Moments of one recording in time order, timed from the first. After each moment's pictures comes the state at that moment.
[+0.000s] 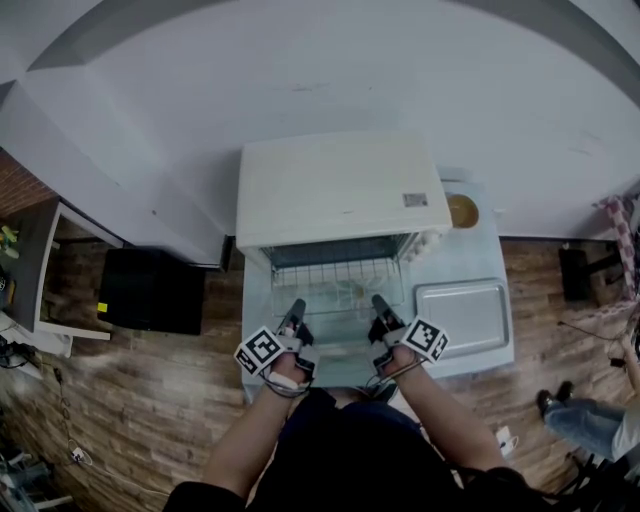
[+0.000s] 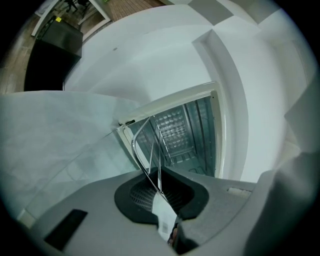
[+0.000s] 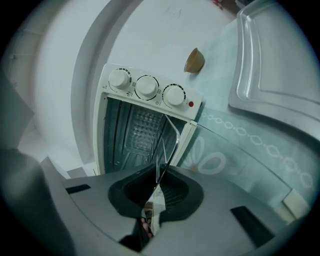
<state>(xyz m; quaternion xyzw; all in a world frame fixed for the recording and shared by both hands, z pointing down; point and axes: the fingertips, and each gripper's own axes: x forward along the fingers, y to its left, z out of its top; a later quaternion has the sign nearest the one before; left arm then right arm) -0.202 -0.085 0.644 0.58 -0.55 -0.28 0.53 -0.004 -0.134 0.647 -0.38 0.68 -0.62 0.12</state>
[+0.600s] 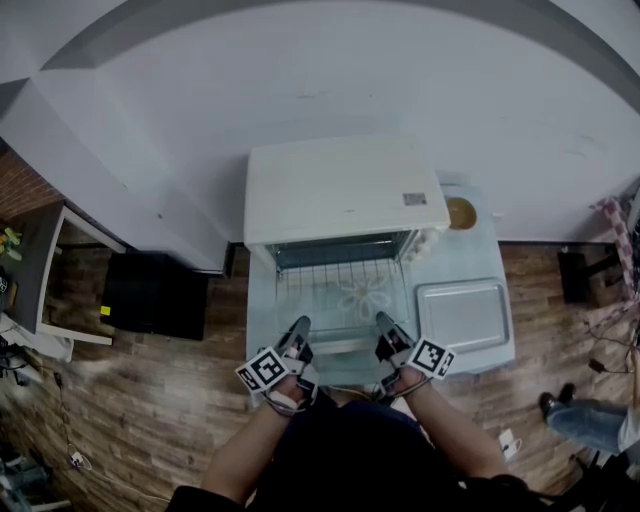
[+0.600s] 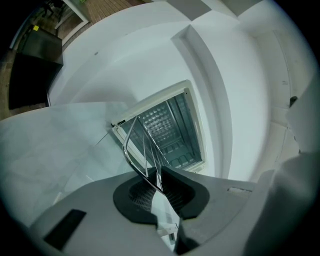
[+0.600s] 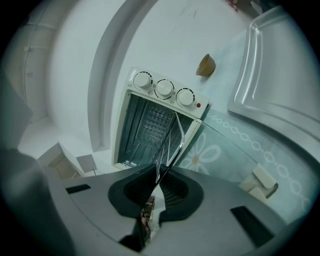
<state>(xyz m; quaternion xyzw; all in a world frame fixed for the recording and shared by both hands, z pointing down) -0.187 -0.039 0.624 0.65 -0.52 -0.25 0.49 0.007 -0.081 0.632 -0.36 0.71 -0.60 0.11</state>
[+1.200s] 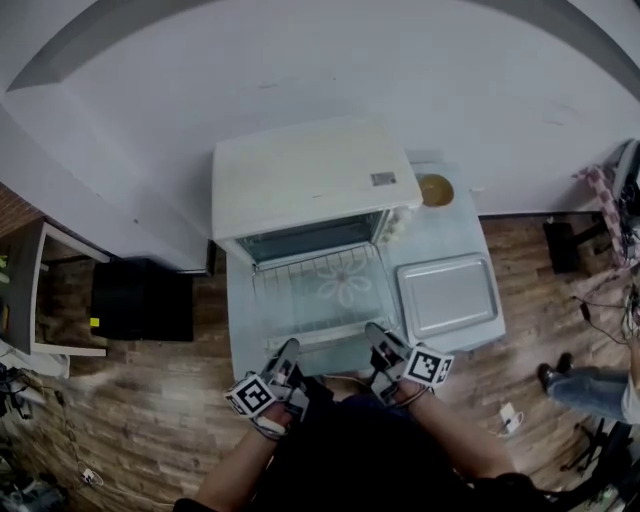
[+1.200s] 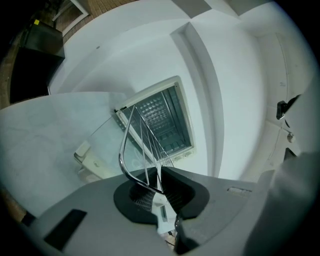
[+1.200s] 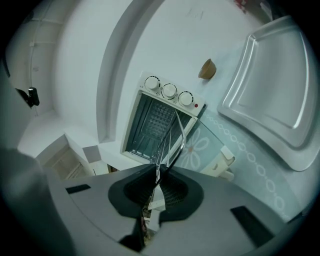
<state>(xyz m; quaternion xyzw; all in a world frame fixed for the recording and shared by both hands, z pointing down) -0.147 0.023 0.614 0.67 -0.47 -0.25 0.51 0.022 -0.038 0.600 -0.29 0.80 -0.52 0.11</state>
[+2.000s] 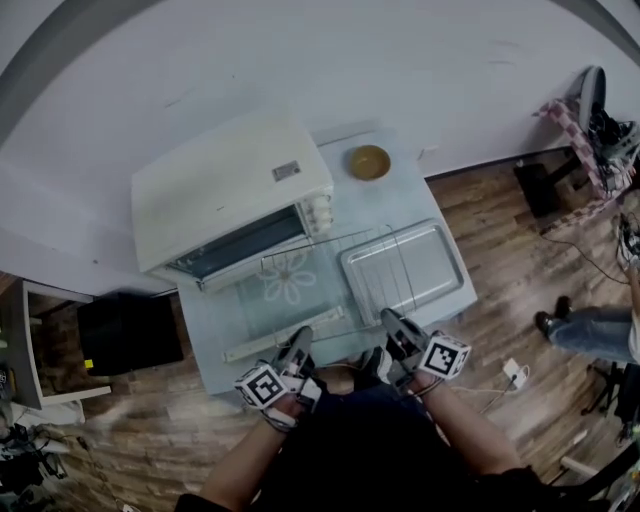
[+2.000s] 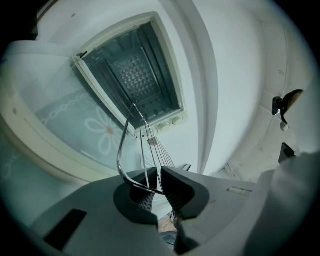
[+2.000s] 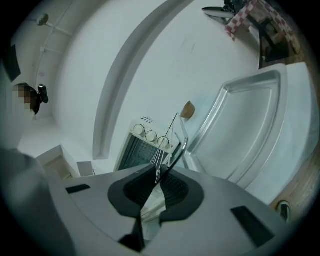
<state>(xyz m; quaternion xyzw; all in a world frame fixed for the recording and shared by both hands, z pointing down) 0.020 -0.022 0.613 0.74 -0.38 -0.18 0.53 0.197 -0.045 0.596 -0.38 0.78 -0.48 0.16</state>
